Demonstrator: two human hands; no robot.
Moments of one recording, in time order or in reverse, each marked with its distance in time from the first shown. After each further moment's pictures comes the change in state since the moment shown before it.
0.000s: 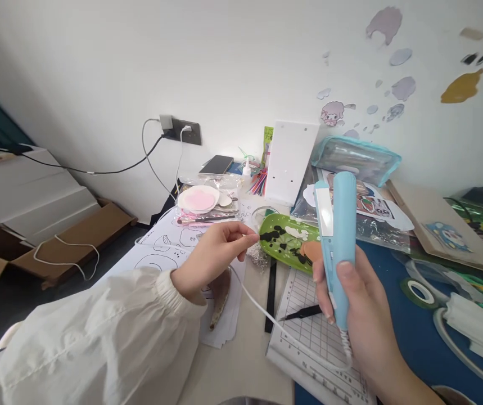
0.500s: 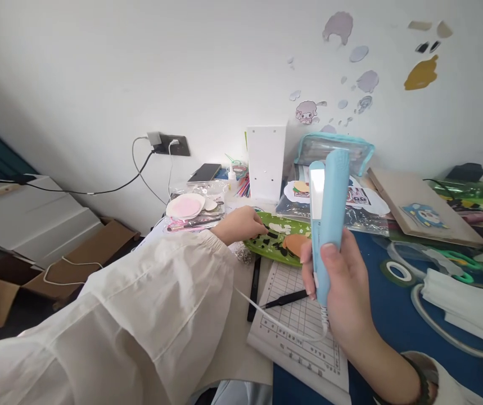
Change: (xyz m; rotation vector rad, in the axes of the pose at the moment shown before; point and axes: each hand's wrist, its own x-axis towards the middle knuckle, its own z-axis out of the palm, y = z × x) left_hand 0.072 0.032 0.038 0.635 -0.178 -0.011; right_hand 0.006 -0.005 -0.008 0.161 0.038 -0.138
